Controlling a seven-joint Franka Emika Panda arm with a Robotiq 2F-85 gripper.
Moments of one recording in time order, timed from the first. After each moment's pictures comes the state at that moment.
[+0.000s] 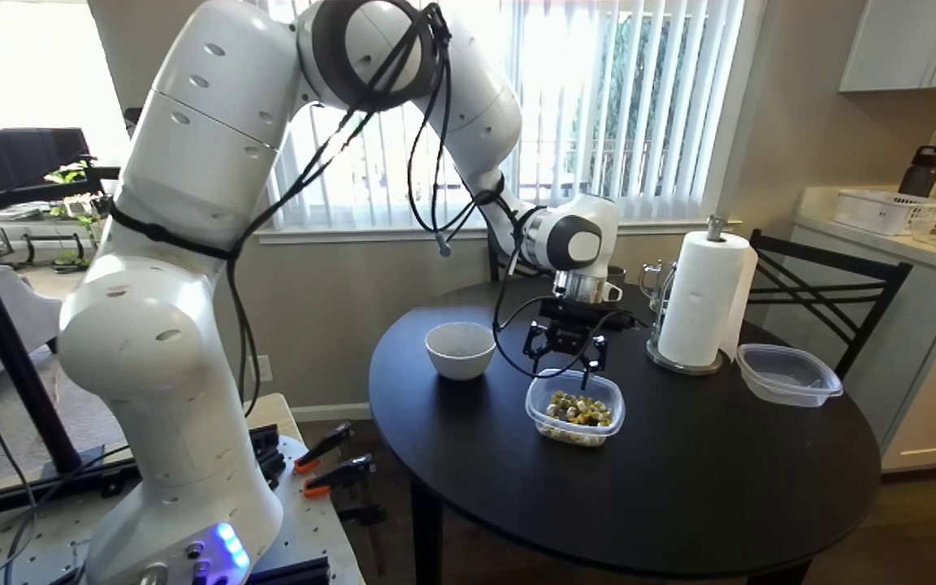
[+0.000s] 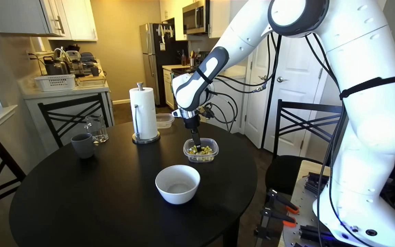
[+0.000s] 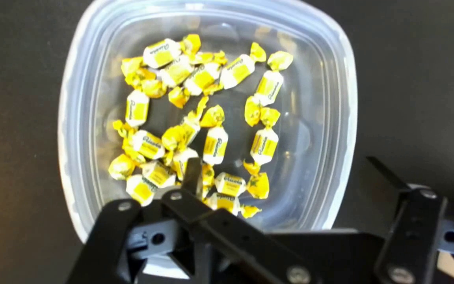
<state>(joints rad) -0.07 0.54 0.03 -1.91 -0.12 2.21 -0.69</state>
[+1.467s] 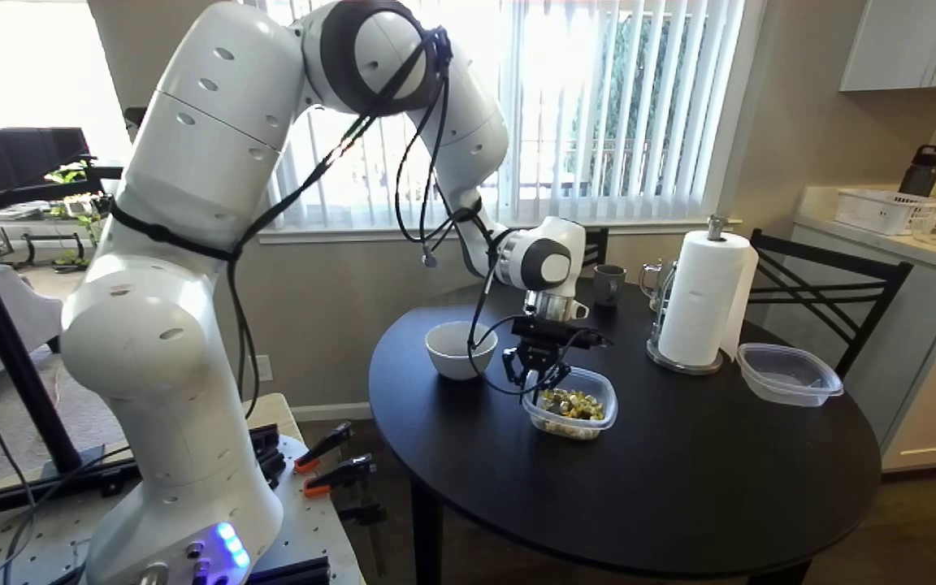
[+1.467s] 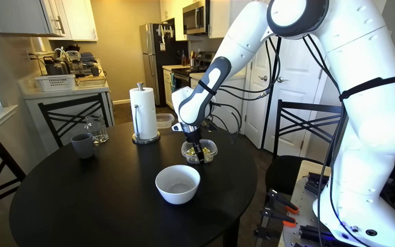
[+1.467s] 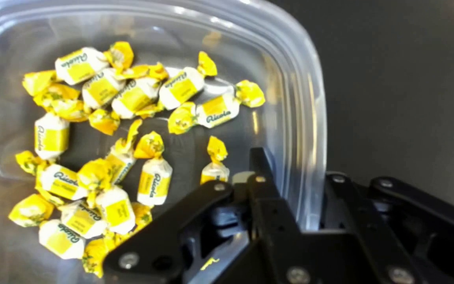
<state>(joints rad) -0.05 0.54 0.07 -2.03 -0.17 2.31 -0.66</state>
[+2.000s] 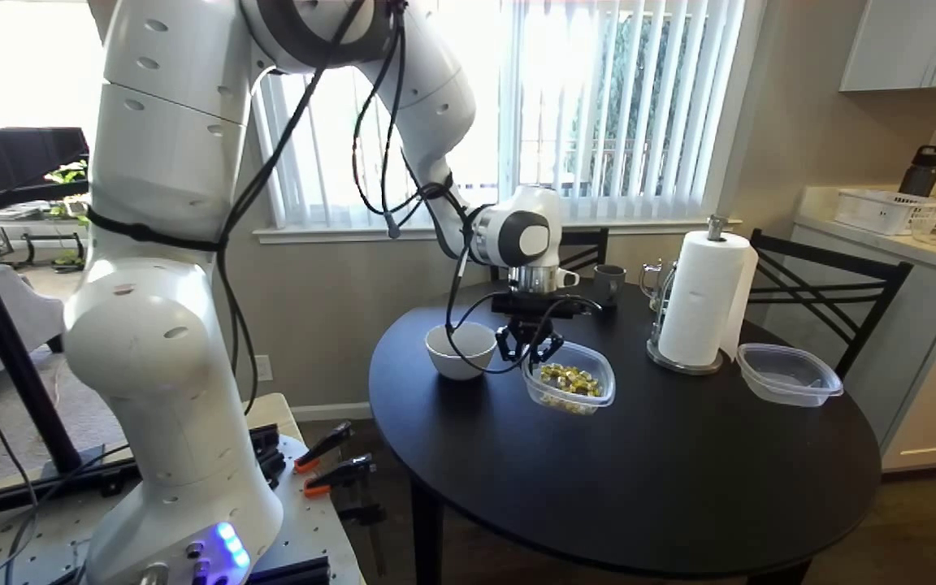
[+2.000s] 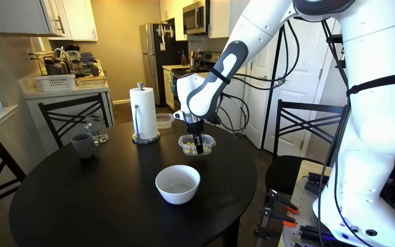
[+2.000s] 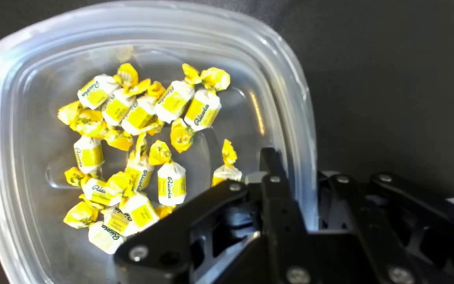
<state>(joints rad) -0.02 0.35 0.07 -2.21 -0.22 2.44 -0.52</state>
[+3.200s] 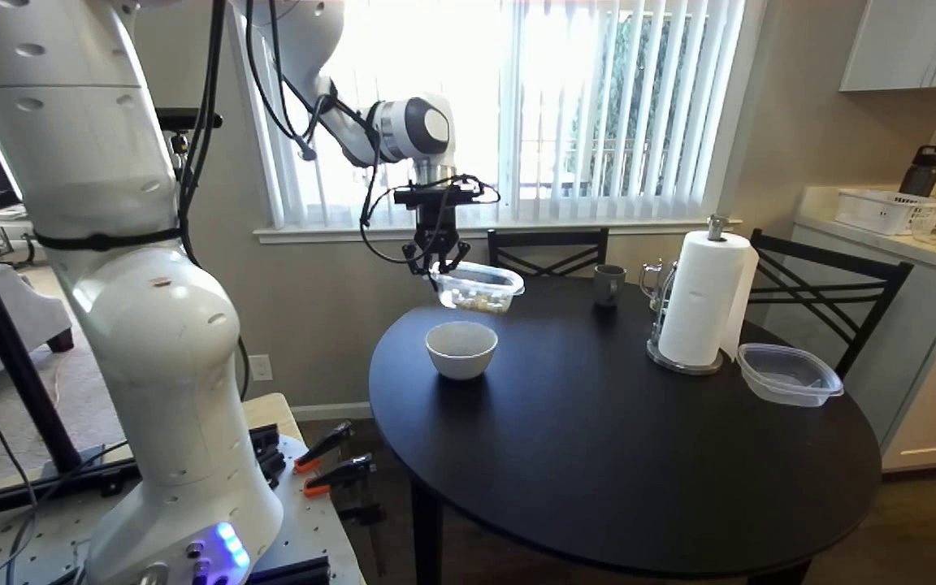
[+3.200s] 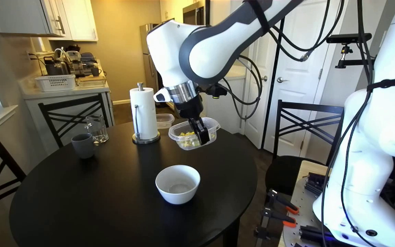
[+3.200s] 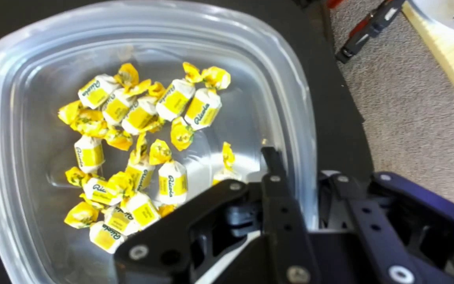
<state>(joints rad) 0.24 -0.04 0.21 -2.25 -0.20 1.94 -0.41</state>
